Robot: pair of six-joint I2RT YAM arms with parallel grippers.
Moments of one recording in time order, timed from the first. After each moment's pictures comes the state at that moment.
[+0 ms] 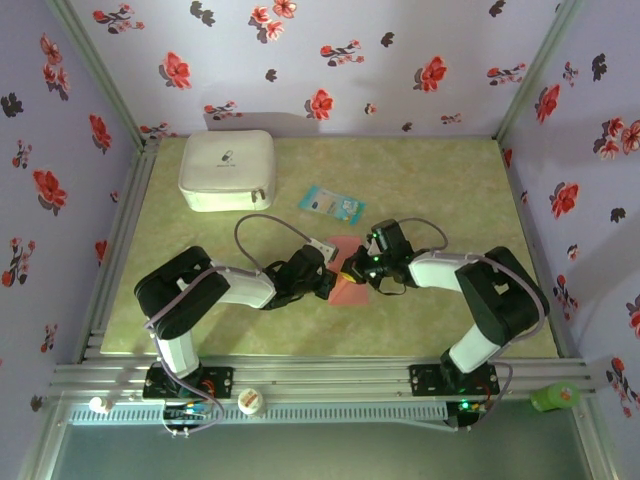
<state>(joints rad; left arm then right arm) -0.95 1.80 0.73 0.33 -0.01 -0.44 0.54 1.61 0.64 0.08 -0.56 1.12</state>
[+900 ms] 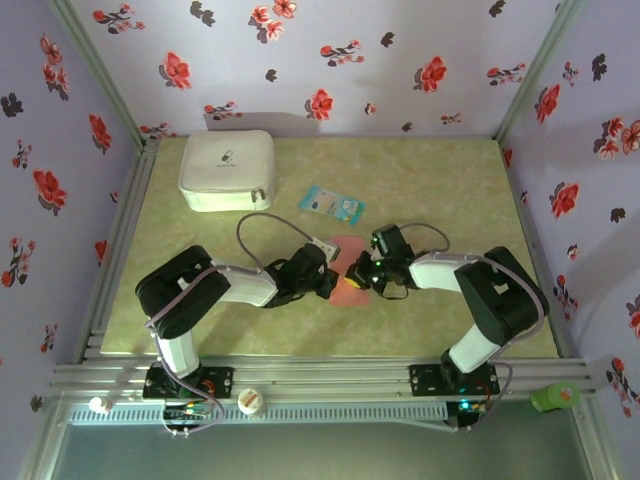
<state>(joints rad) -0.95 1.80 0.76 0.30 0.00 -0.44 0.52 1.59 0.62 0.02 -0.50 1.11</state>
